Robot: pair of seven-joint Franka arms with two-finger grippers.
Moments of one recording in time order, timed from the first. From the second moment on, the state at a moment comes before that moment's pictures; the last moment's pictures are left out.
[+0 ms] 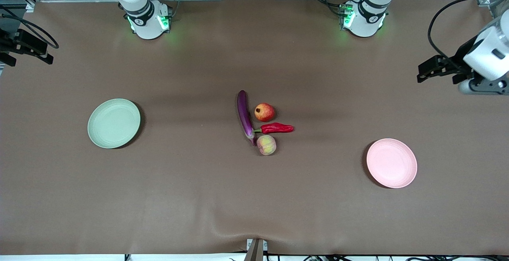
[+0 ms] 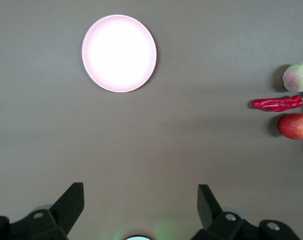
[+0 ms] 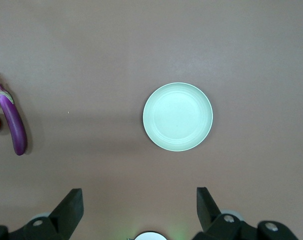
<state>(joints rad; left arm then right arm) 0.05 0.06 -0.16 -1.52 -0.04 1.49 -0.07 -0.03 -0.02 -0.01 -1.44 0.04 1.37 -0.06</state>
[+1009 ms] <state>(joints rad) -0.34 0.38 -0.19 -1.44 0.00 1.74 -0.79 -0.03 -0.02 -0.02 -1.44 0.04 1.37 -0.06</state>
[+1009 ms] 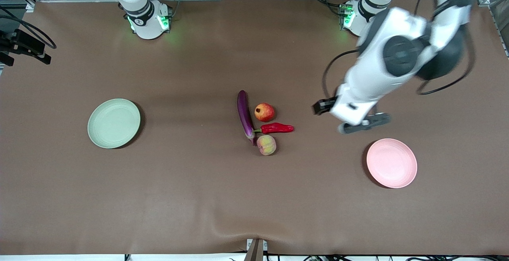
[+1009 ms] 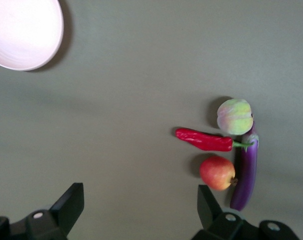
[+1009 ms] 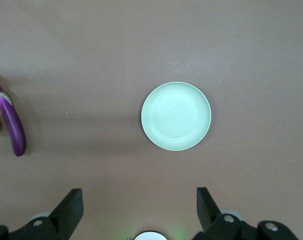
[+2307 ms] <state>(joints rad) -0.56 0.70 -0.18 -1.42 0.12 2.21 -1.80 -0.03 -0.02 -0.02 -1.44 0.04 1.37 -0.06</state>
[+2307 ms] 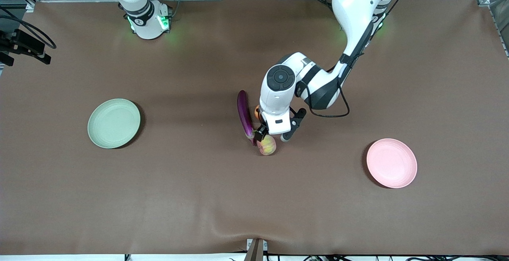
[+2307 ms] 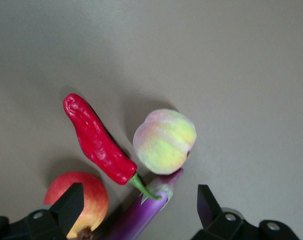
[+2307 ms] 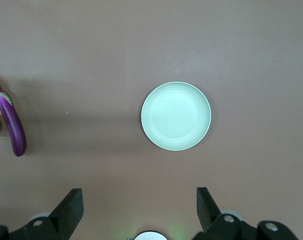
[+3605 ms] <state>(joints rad) -0.48 0.60 -0.17 -1.80 0.12 2.44 -1.94 -0.03 -0.02 -0.02 -1.44 0.04 1.37 -0.06</state>
